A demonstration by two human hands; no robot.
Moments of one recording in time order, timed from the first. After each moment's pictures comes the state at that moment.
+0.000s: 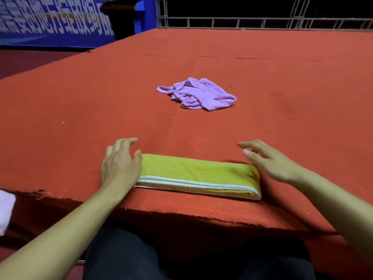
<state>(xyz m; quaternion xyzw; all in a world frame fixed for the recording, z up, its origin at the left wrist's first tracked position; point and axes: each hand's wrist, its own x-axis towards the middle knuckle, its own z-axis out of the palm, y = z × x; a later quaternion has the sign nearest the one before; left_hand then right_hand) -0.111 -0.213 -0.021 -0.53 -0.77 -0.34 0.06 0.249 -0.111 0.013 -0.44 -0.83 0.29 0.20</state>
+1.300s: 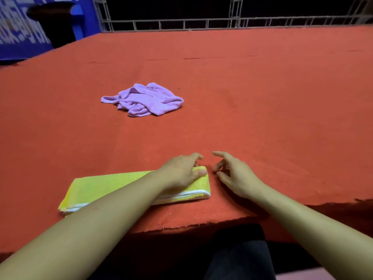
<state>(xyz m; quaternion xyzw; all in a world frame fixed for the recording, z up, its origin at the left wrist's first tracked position) 0.106 -0.108 -0.016 -0.83 -0.52 -0.05 -0.18 0.313 -0.127 -0.049 -0.52 -0.79 0.18 0.26</state>
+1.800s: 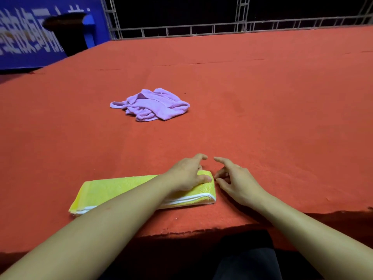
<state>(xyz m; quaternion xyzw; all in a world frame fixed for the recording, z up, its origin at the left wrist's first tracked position) 0.109 -0.105 -0.016 -0.81 -0.54 -0.09 -0.22 0.305 -0.130 -0.054 -0.50 -0.80 0.18 0.27</state>
